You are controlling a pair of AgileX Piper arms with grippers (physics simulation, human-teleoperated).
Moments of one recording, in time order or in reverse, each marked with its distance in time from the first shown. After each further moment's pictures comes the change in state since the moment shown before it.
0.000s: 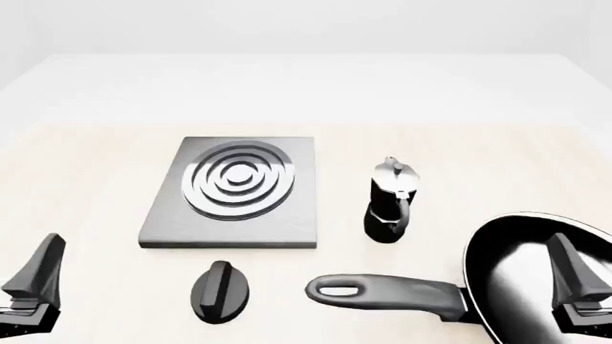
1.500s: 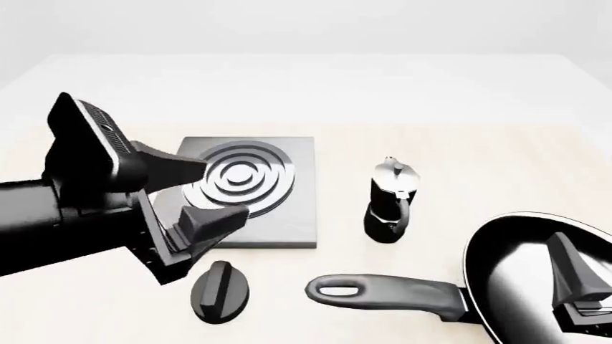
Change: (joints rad) left arm -0.813 0.852 -0.742 0.420 0.094; right arm -0.001 0.000 -0.006 0.005 -0.004
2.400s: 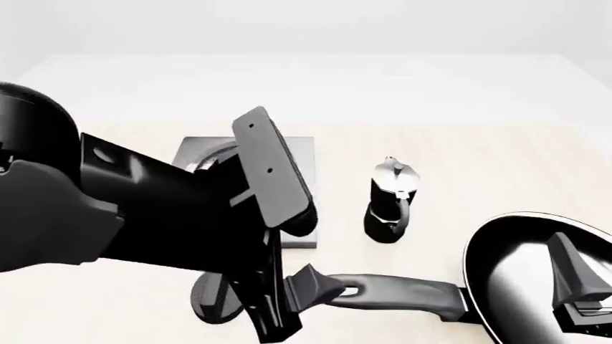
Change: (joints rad) left arm -0.304 0.356 -0.359 0.358 0.031; right arm 0.000 -0.002 -0.001 0.003 0.000
